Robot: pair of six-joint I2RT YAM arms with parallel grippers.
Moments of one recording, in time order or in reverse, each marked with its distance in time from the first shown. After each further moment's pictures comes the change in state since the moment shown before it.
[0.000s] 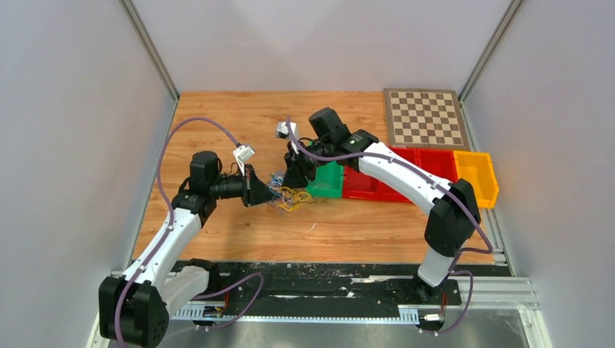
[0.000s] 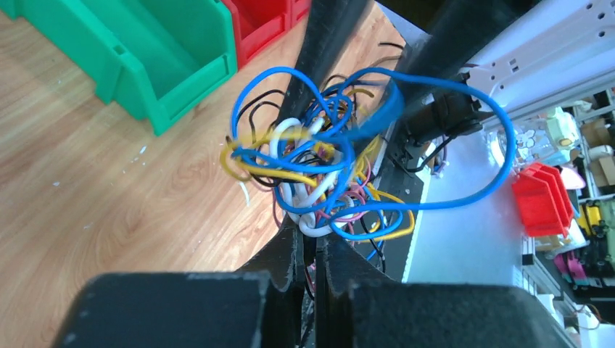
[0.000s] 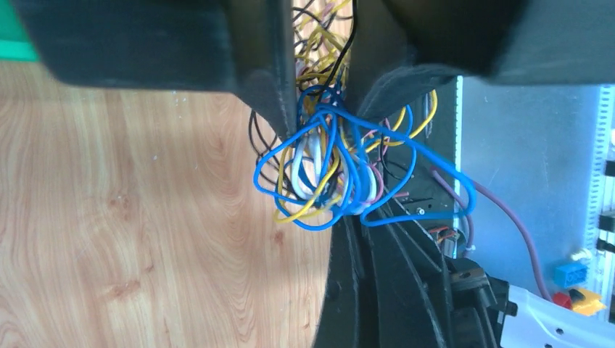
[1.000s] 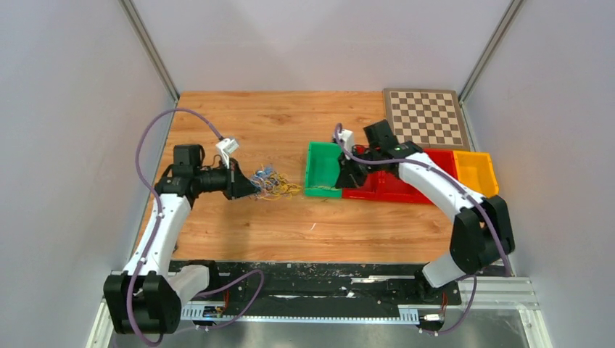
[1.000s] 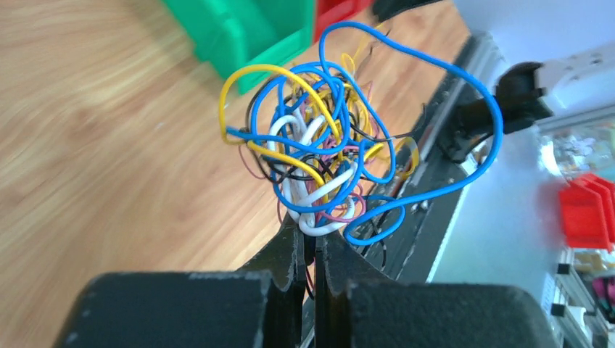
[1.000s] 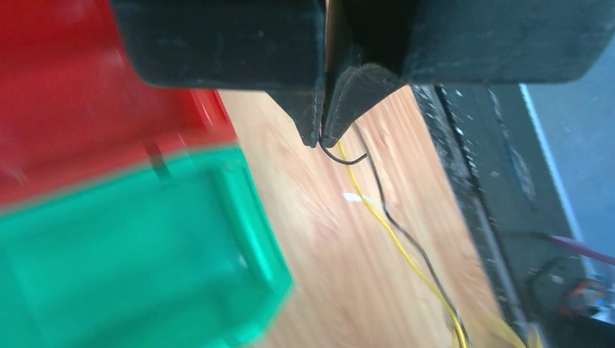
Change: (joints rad) left arm 0.157 0.067 0.154 -0.360 0.011 0.269; right arm -0.286 -0.192 -0.391 -0.020 0.060 -0.110
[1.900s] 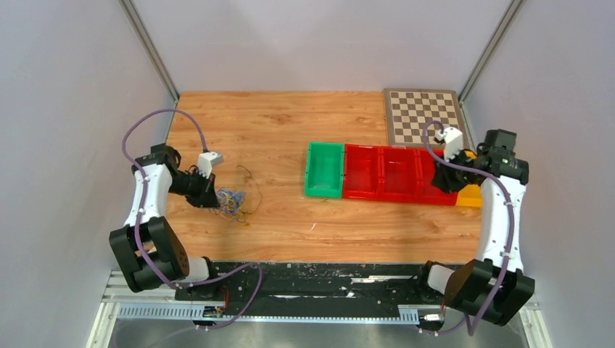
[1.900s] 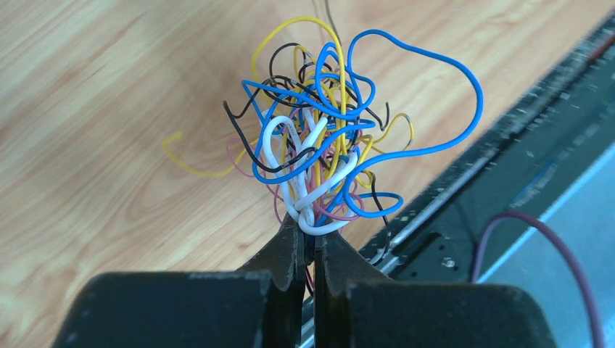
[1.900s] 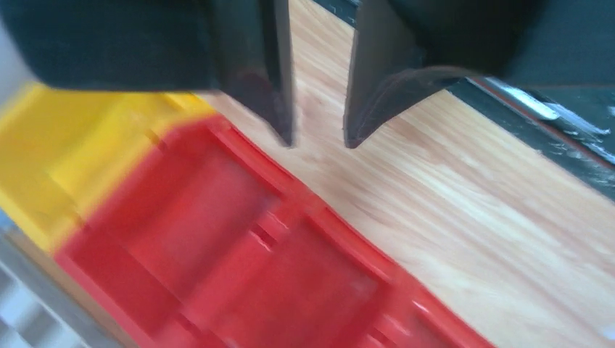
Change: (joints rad) left arm 0.383 0.317 0.232 -0.648 -0.419 0.845; right arm -0.878 -0.391 -0.018 -0.502 0.187 -0.580
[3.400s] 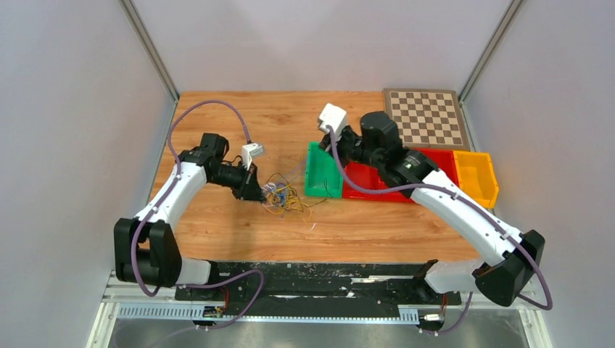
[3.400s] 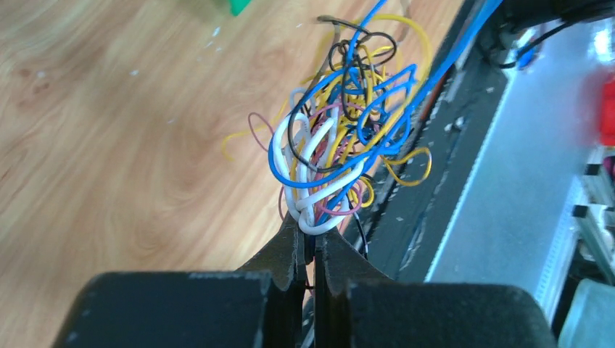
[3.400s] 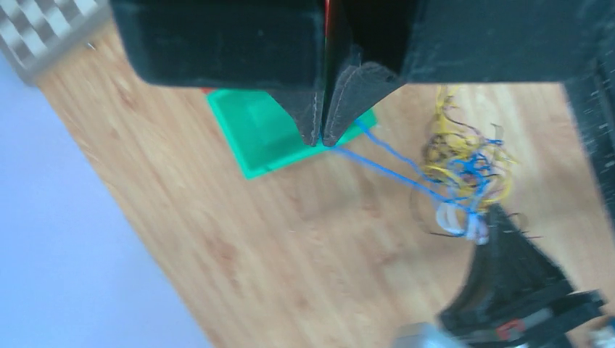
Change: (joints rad) left arm -0.475 -0.014 -0.023 0.257 0.293 -0.437; right arm 1.146 0.141 0.132 0.732 0.318 0.509
